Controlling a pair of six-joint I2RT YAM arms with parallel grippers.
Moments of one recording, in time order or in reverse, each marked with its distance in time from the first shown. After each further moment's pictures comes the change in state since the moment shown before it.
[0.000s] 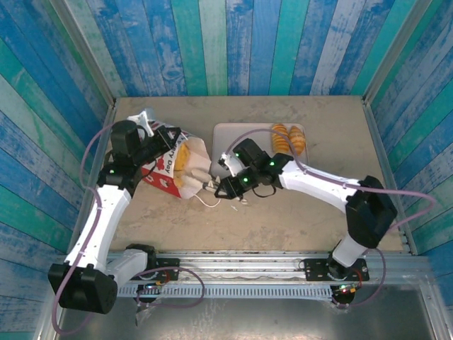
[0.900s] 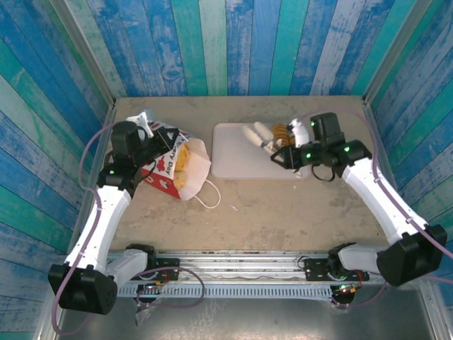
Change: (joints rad) left arm 0.000 -0.016 -0.003 -0.041 -0.058 0.053; right arm -0.441 -0.430 -0.076 -0.249 -0.009 -0.238
